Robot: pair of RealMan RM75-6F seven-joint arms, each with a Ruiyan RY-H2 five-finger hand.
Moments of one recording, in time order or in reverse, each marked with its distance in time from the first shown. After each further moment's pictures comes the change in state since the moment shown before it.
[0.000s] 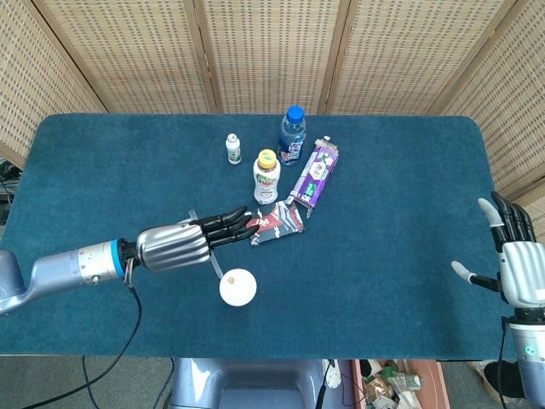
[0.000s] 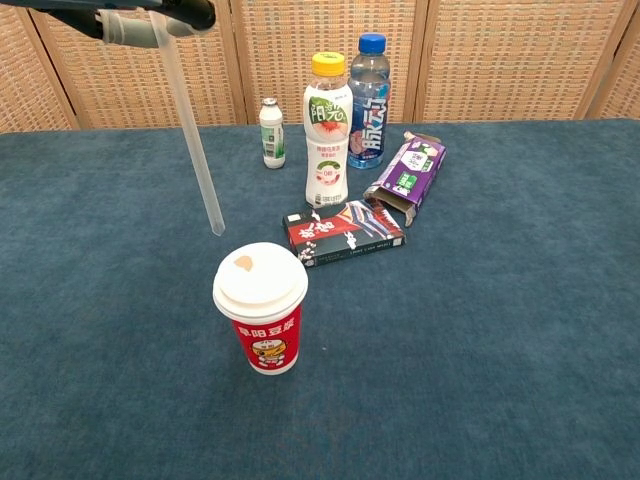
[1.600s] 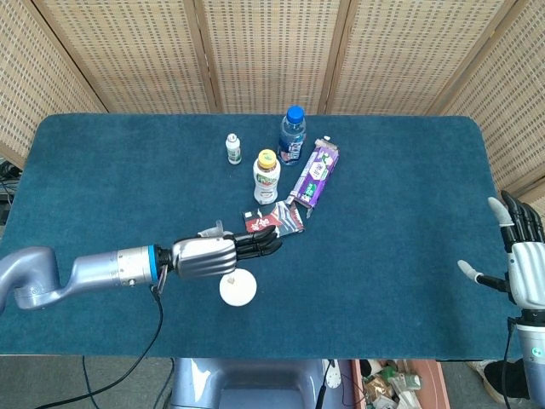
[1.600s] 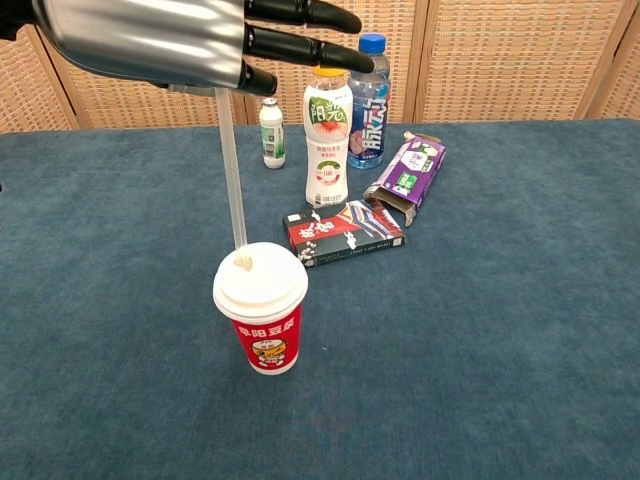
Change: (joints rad) left arm -0.064 -0.089 -0.037 -0.010 0.048 -0.172 0.068; right arm -0.014 0.010 0.010 0.001 0.004 0.013 0.021
